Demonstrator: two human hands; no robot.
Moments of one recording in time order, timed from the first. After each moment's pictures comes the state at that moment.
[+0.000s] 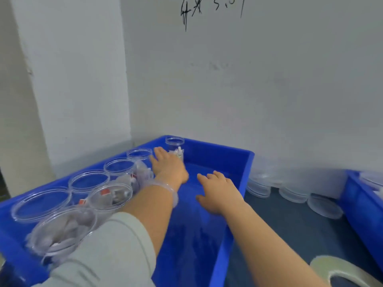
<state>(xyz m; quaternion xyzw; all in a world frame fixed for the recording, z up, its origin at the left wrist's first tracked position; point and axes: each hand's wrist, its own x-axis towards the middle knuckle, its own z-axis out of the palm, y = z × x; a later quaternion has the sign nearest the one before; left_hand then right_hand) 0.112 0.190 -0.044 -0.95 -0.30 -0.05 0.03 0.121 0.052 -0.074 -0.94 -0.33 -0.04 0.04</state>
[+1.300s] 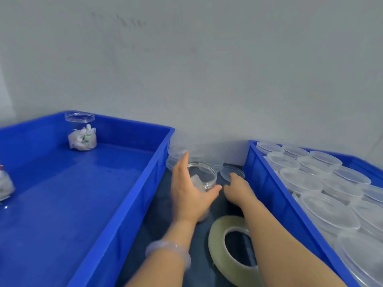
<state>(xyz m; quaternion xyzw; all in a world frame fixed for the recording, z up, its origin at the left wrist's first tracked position) 0.133 -0.052 -0.144 -0.77 0.01 -0.36 -0.53 0.210 -0.192 -0.135 -0.97 0.01 0.01 0.23</state>
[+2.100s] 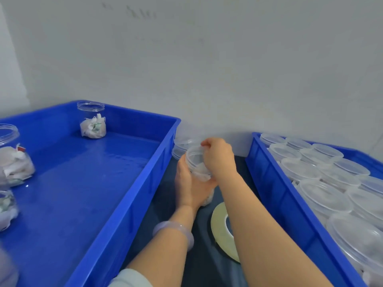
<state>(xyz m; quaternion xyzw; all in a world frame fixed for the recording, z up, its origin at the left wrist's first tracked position) 0.122 -0.050 -0.144 -0.71 -0.09 -0.24 -0.65 0.156 -0.109 -0.067 -0.92 -0.07 -0.15 0.34</state>
